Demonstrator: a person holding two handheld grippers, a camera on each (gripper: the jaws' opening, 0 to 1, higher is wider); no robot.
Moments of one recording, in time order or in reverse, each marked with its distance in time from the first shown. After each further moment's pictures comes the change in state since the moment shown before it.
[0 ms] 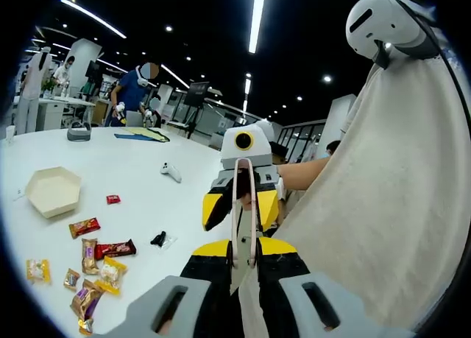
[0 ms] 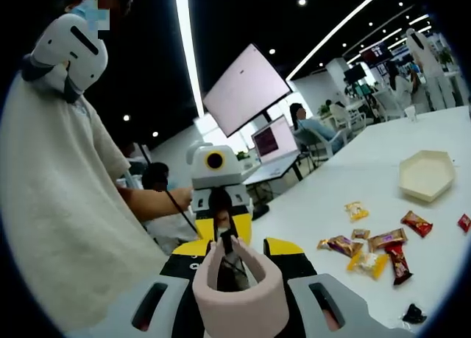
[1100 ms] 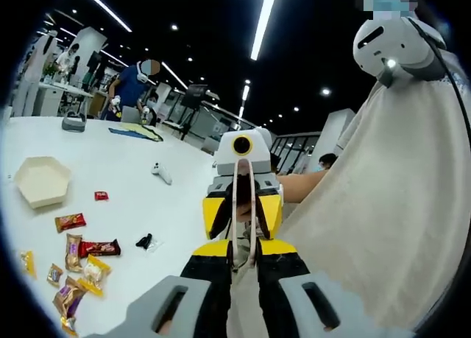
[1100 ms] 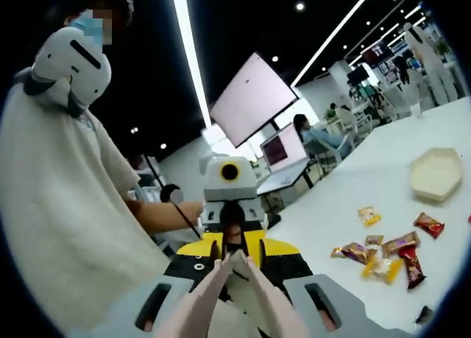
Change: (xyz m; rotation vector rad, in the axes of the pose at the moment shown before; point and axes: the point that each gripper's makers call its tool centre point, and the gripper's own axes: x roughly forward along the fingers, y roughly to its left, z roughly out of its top) left arm 0.008 -0.008 0.009 -0.078 -0.040 -0.064; right arm 0.009 0.013 0.011 0.025 -0.041 0.051
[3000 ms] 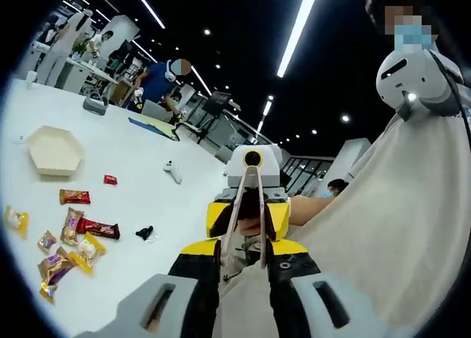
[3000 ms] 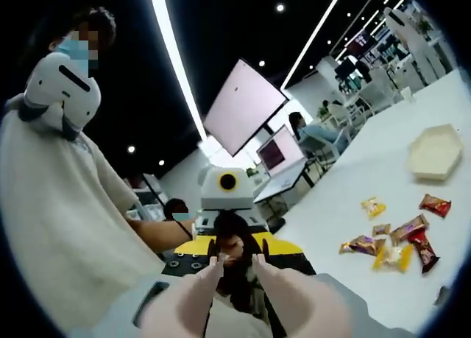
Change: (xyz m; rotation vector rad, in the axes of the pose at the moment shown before) left arm -0.004 0.005 0.006 -0.173 -0.074 0.080; right arm 0.003 -0.004 0.006 0.122 -0.067 -0.007
